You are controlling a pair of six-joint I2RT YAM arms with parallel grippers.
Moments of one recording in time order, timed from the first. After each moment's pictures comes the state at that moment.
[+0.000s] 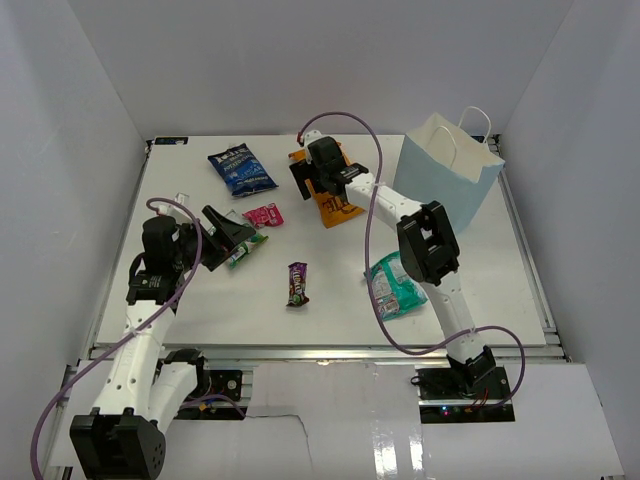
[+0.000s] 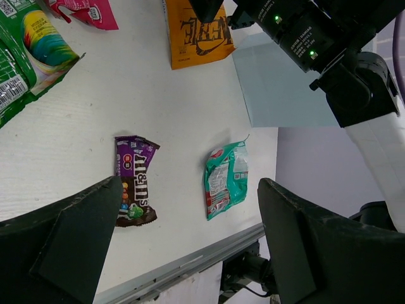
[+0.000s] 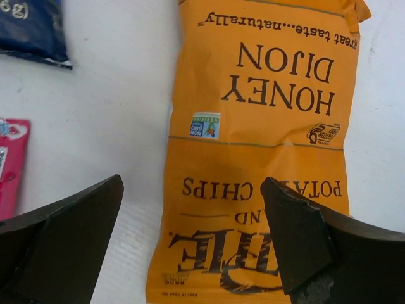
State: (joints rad) left arm -0.01 0.83 0.69 -0.31 0.50 -0.81; right arm 0.65 2.35 2.03 -0.33 0.17 -0.03
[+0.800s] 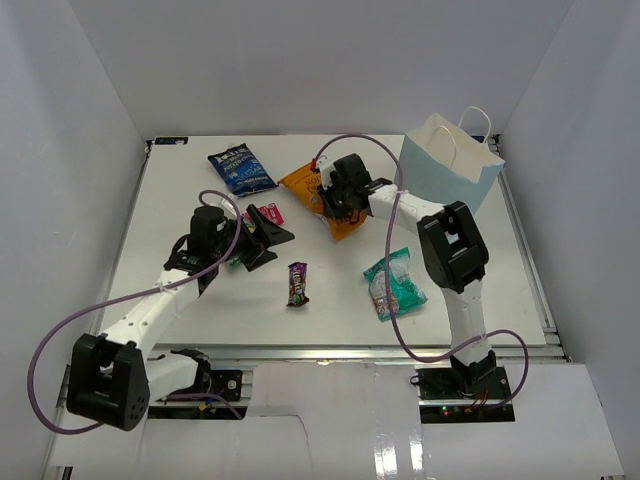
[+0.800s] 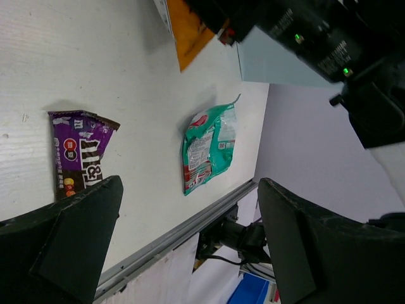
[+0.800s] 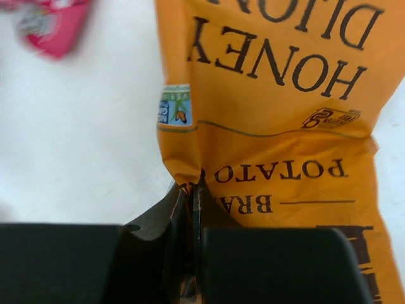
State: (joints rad) left arm -0.27 1.12 0.67 -0.09 0.50 -0.98; right arm 0.58 2.17 1.64 -0.24 -0.21 -0.14
